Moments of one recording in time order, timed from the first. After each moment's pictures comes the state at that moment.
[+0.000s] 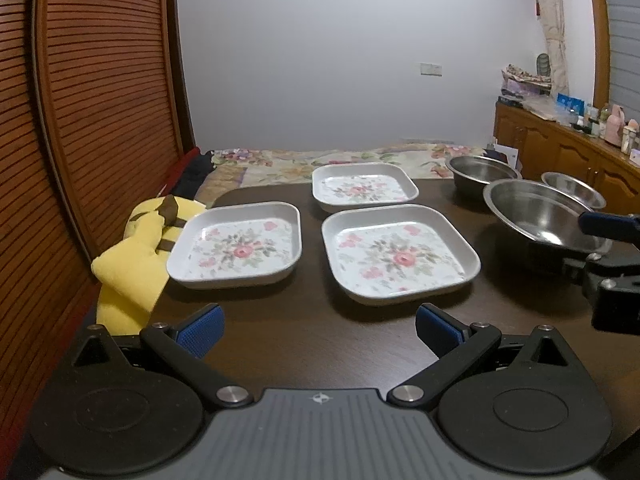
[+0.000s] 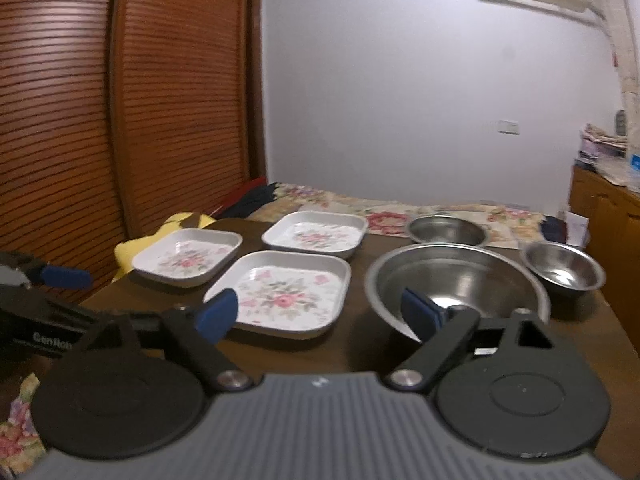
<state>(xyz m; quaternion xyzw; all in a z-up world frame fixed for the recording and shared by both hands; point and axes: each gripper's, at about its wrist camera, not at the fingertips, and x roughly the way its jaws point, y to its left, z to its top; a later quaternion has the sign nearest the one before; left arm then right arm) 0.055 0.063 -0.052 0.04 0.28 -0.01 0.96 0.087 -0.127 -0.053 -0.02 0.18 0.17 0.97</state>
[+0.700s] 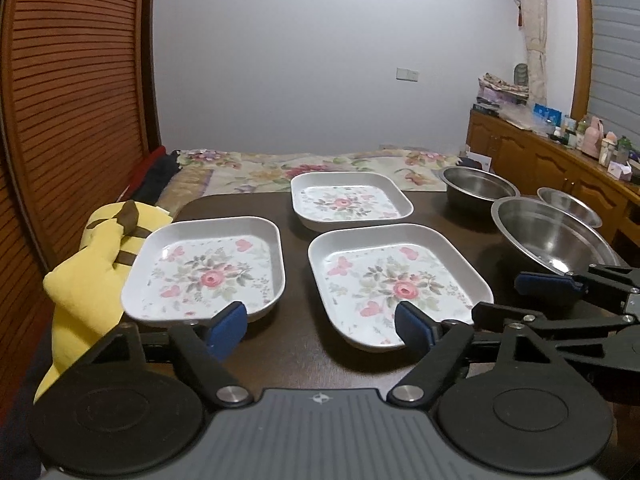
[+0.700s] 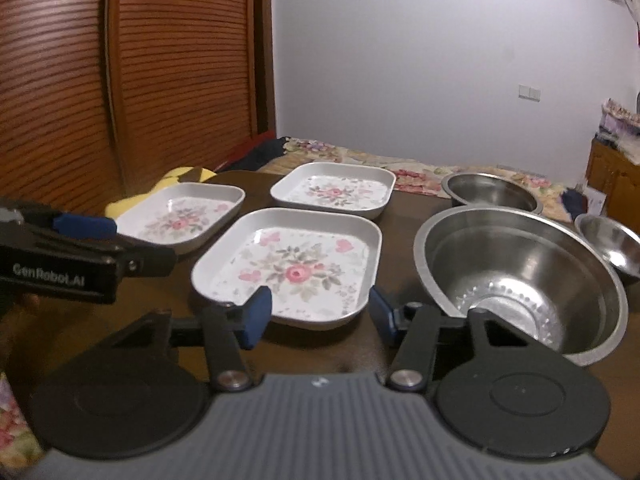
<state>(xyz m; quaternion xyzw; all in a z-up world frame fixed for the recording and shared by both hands) 0.114 0.078 -0.063 0.01 0.28 -0.07 0.96 0.137 -0.099 -0.082 -0.05 0.24 0.16 0.96</state>
